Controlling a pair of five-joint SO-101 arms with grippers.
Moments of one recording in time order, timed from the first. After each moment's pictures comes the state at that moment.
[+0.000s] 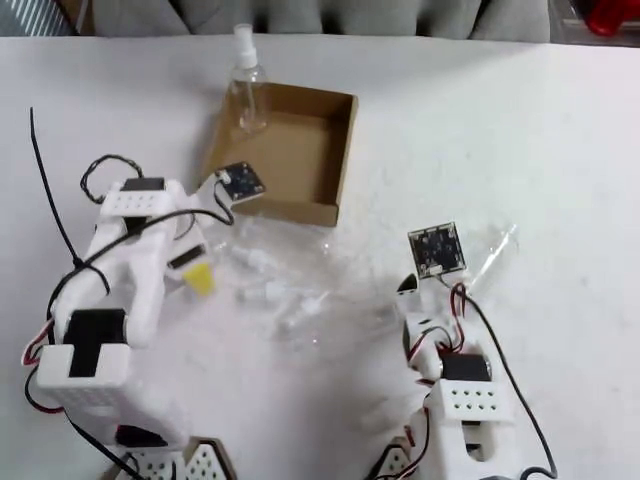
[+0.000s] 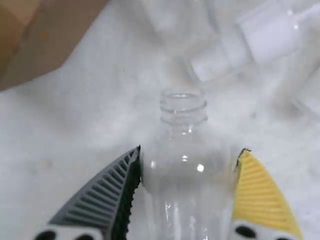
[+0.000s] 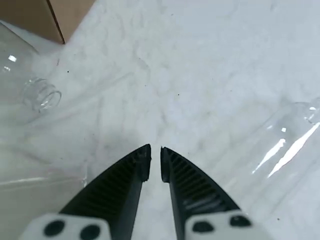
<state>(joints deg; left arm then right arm) -7.7 10.7 23.6 60.4 -56.1 -1.7 -62.9 89.9 23.9 17.7</state>
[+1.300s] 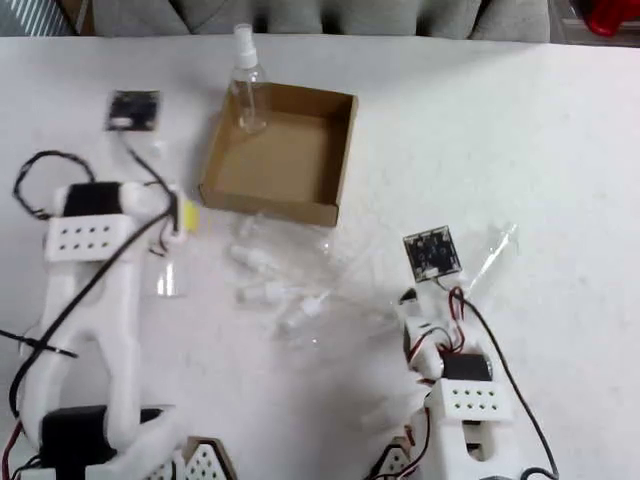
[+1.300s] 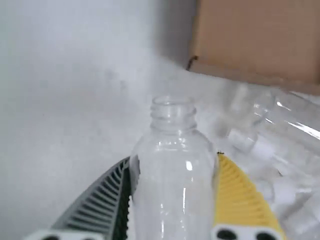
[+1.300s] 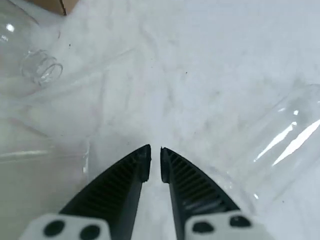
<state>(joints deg) -12.0 -18.0 24.9 70.2 1.5 -0.6 -62.8 88.7 31.4 21.2</state>
